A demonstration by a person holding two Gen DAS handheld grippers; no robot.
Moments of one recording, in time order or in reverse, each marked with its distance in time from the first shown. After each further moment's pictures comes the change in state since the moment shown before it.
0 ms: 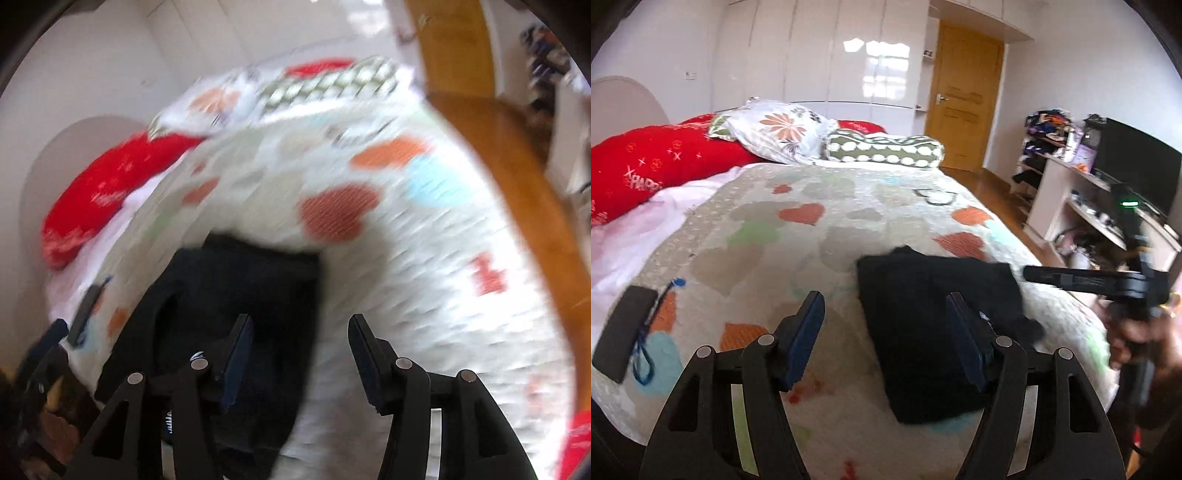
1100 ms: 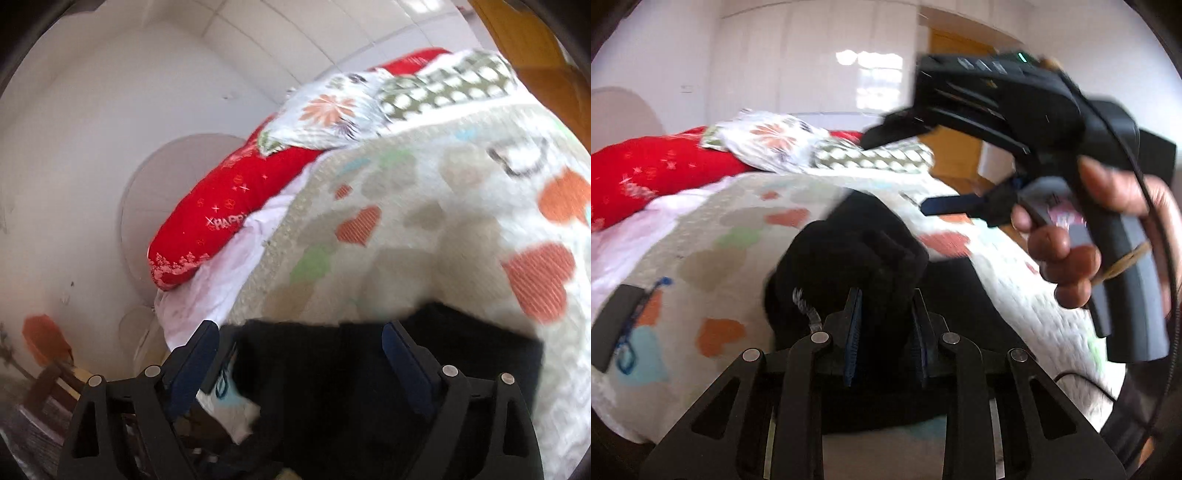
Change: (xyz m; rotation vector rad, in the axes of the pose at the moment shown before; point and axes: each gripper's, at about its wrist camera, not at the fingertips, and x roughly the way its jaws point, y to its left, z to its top) left arm 0.002 -0.033 -0.030 0.042 -0.044 -0.023; right arm 0.045 0.092 0.066 0.106 0.093 0.493
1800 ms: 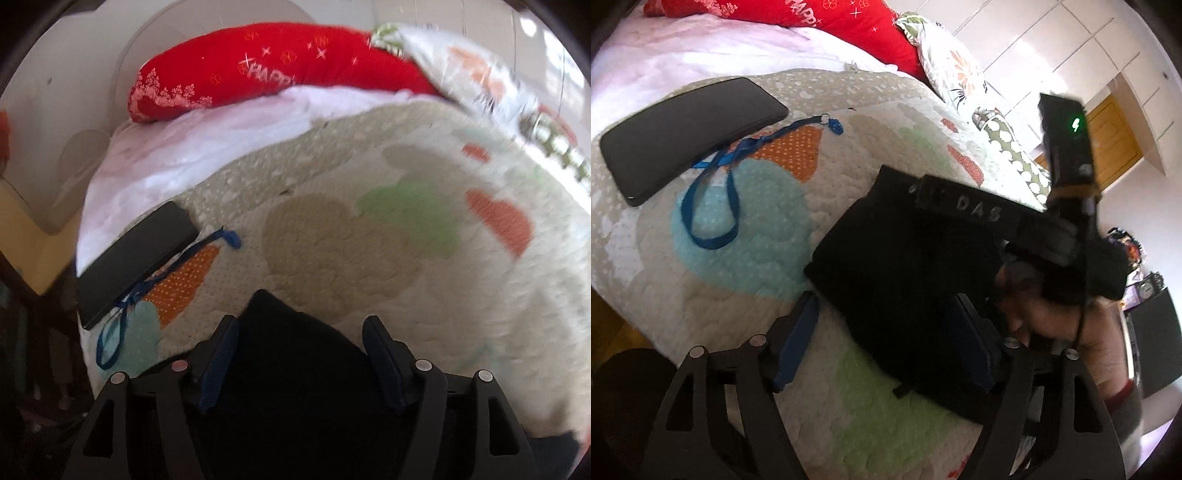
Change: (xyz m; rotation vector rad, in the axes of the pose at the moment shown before) left arm 0.012 0.209 -0.054 -0.756 0.192 0.107; right arm 0.259 0.090 -0.035 -0.556 0.326 -0.149
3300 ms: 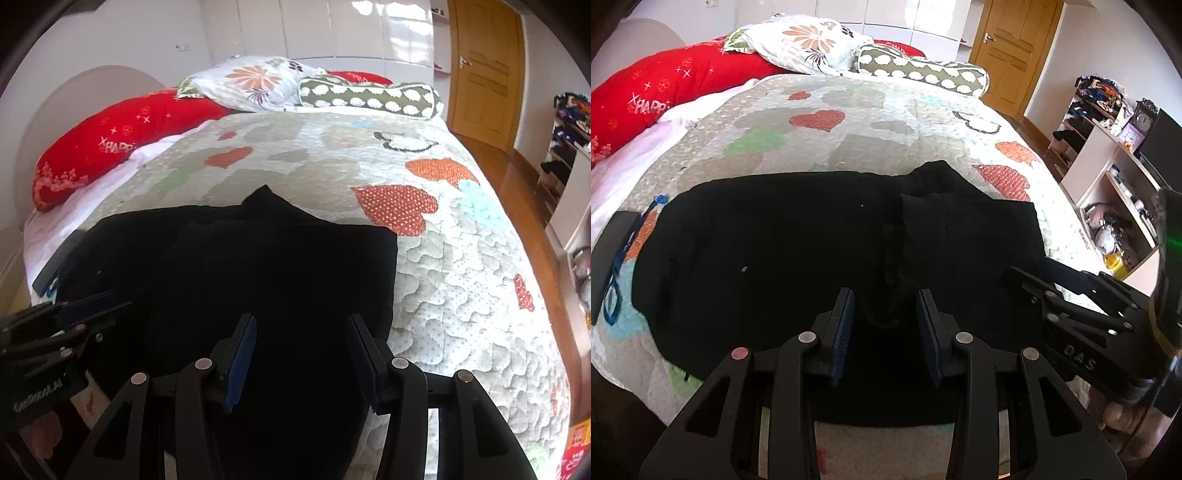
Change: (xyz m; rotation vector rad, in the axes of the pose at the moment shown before) left arm 0.047 -0.173 -0.065 0.578 0.123 0.107; right arm -0.192 -0.099 -0.199 0.378 -0.173 -0.426
